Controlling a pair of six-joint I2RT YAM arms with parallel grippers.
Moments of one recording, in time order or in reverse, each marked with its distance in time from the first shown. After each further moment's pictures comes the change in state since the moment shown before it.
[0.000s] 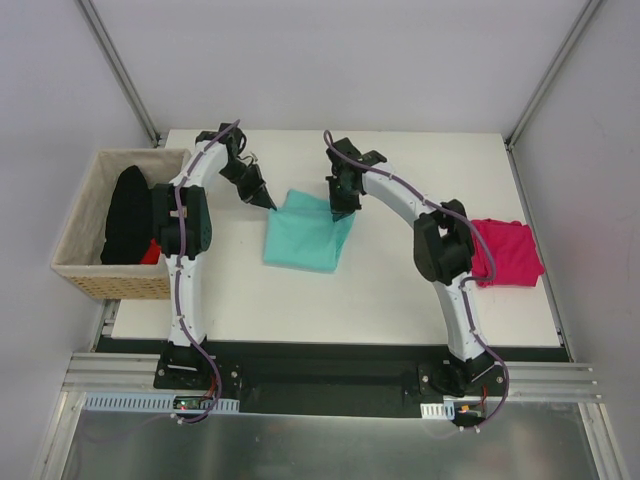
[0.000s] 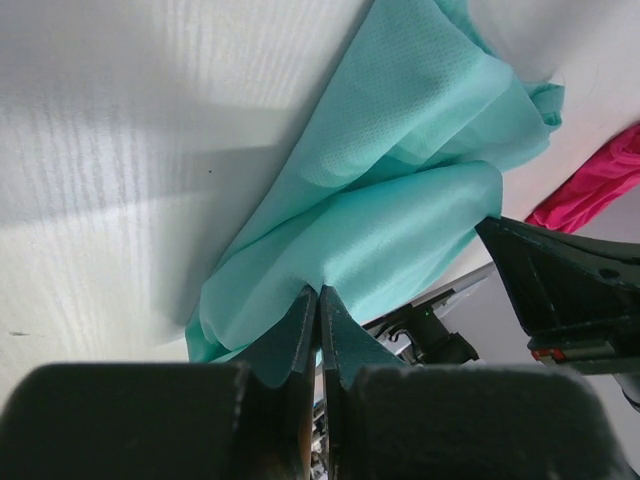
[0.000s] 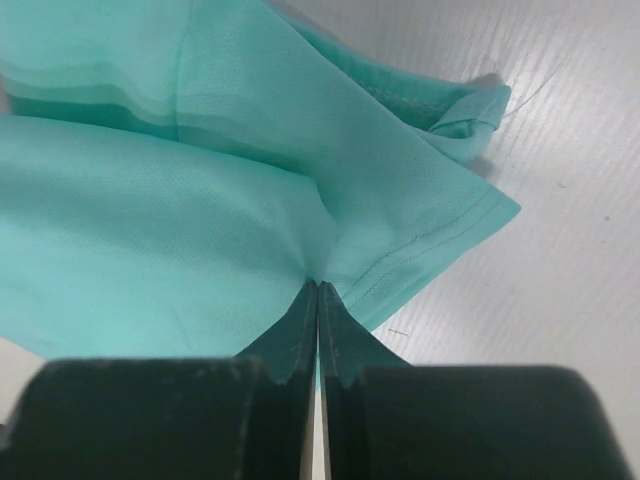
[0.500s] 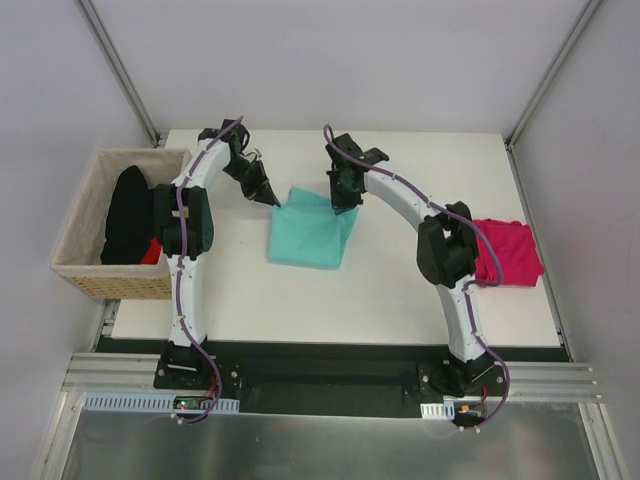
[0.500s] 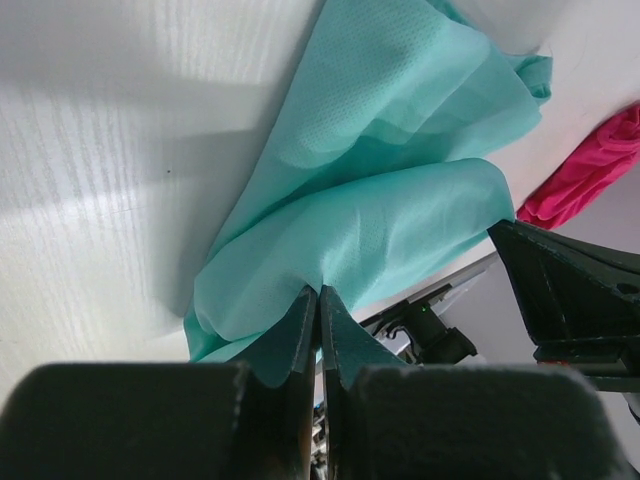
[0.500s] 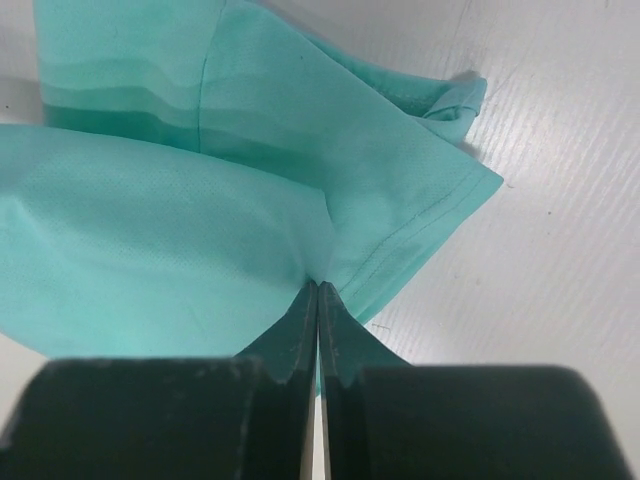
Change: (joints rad) left arm -0.023 0.000 0.031 -0.001 0.018 -0.002; right arm 0.013 -0.057 0.002 0.012 0.093 -0.014
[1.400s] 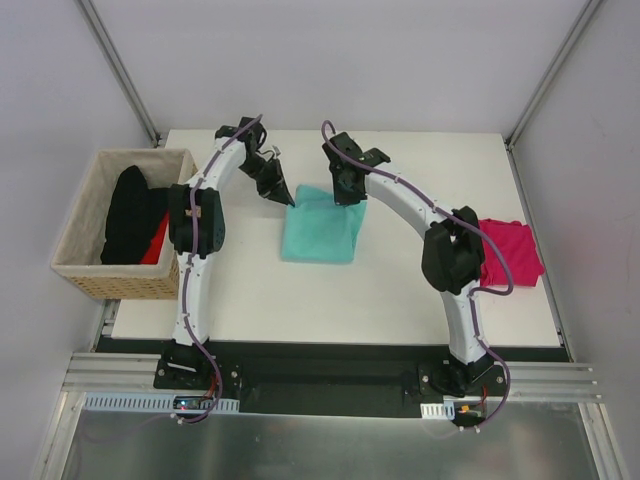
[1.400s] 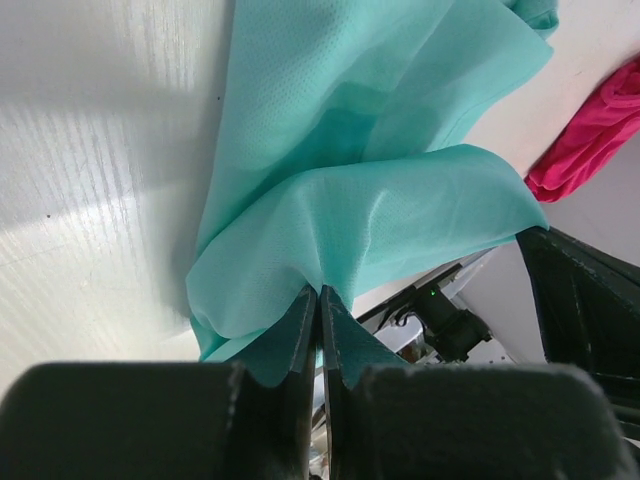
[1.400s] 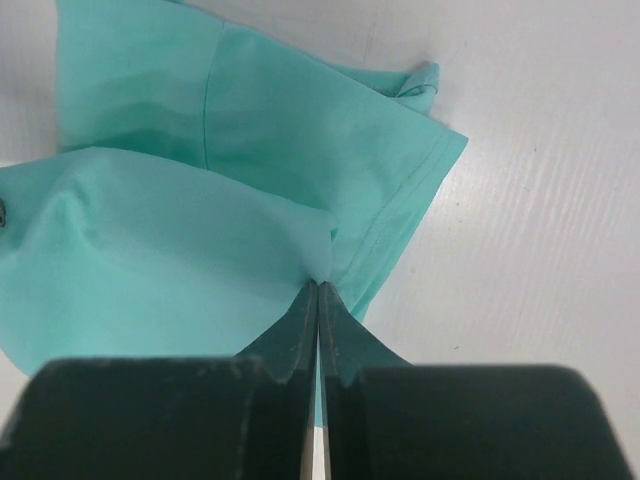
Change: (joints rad) left arm -0.072 0.068 0.129 -0.031 0.041 0.032; right arm 0.036 -0.079 -0.034 0.013 0.209 0.003
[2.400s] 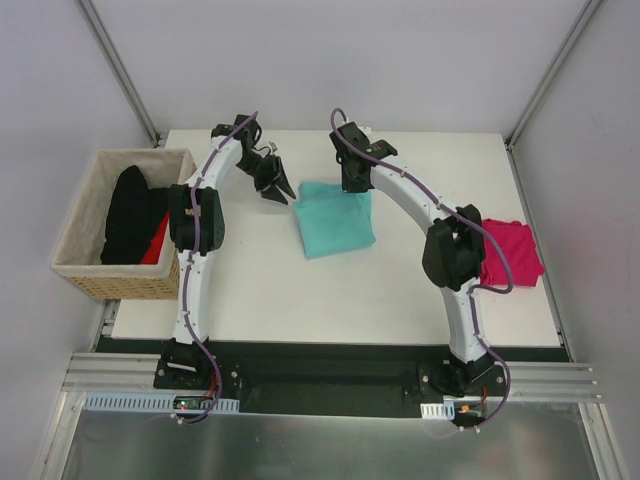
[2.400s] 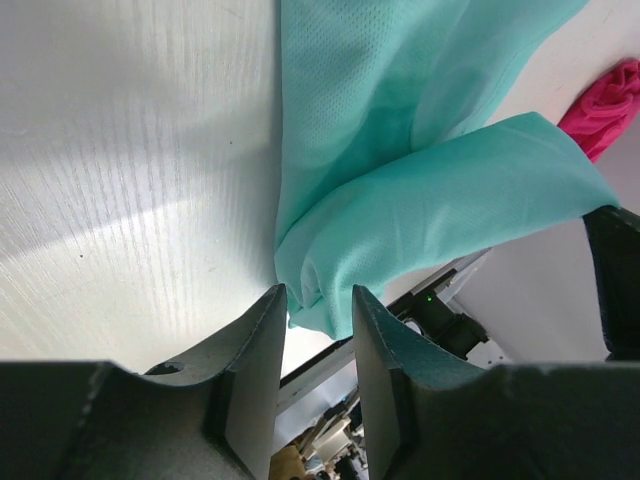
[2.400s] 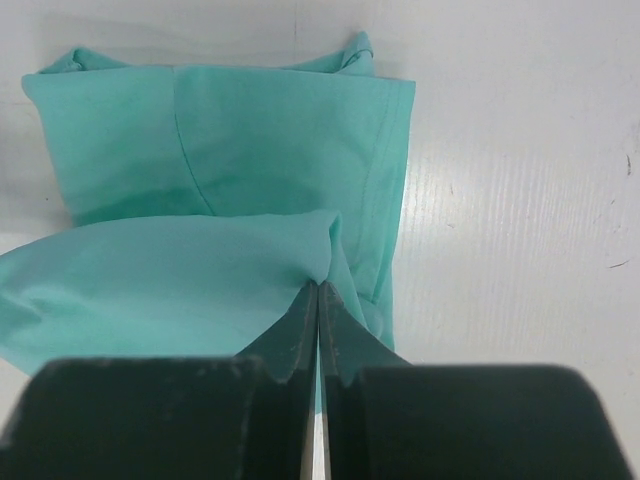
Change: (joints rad) left arm 0.022 0.066 0.087 -0.011 0.028 0.024; right arm -0.044 0.018 0.072 -0.008 0.116 0.010
